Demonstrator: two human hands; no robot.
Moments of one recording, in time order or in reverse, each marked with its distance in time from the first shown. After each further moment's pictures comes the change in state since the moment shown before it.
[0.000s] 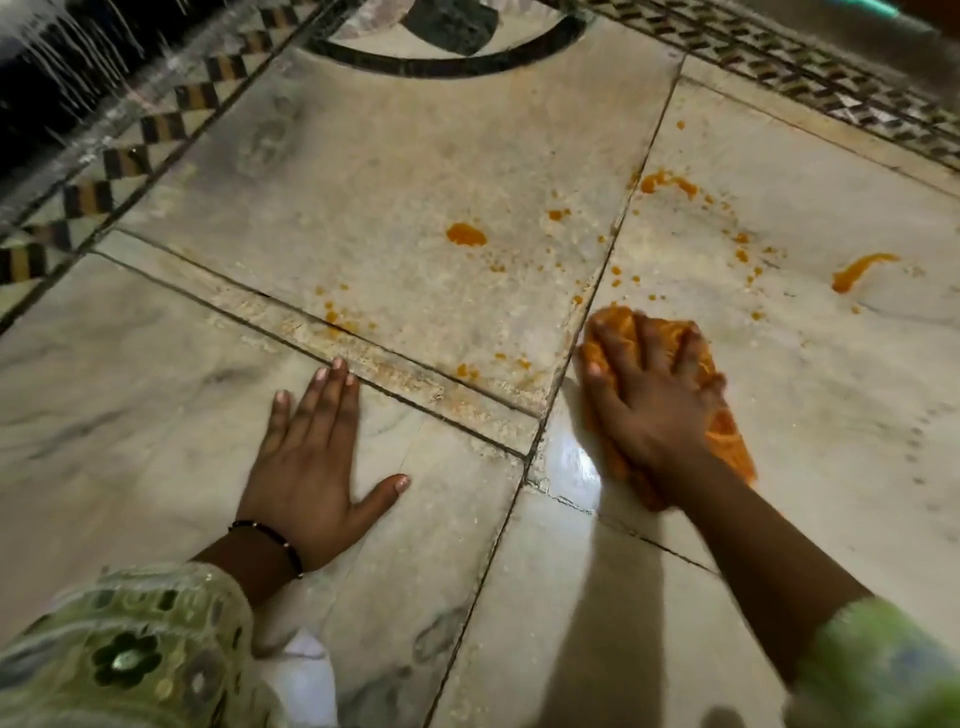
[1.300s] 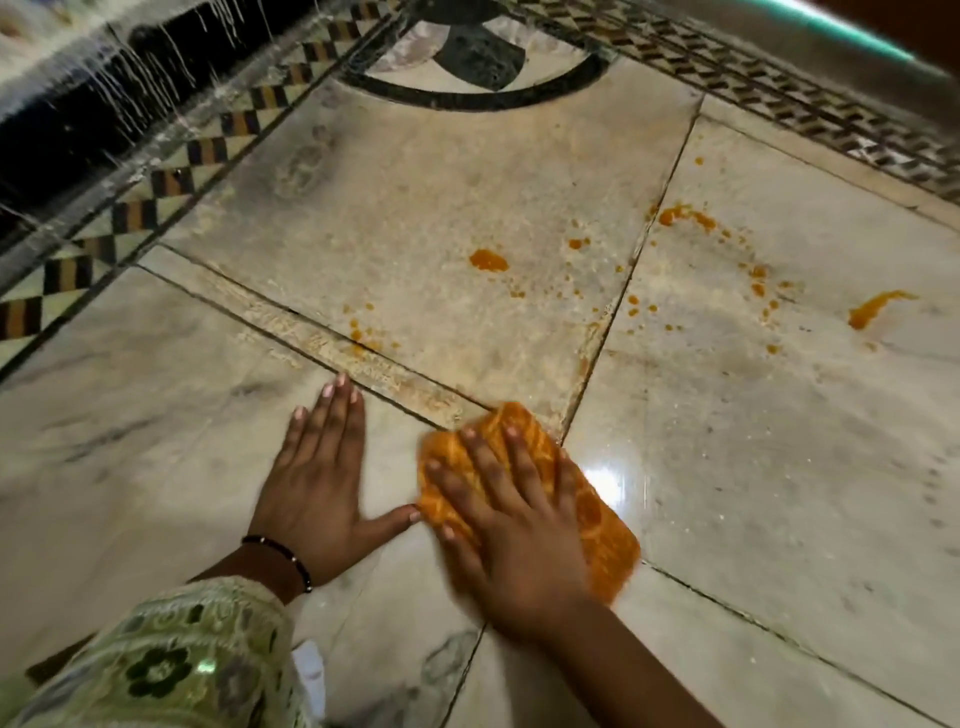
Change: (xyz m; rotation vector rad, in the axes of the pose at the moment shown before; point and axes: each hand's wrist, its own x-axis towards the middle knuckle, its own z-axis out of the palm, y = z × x) left_hand -0.002 -0.006 -0.002 -0.015 -0.040 -0.062; right_hand -0.103 -0.096 0.045 -0.046 0.010 -0.497
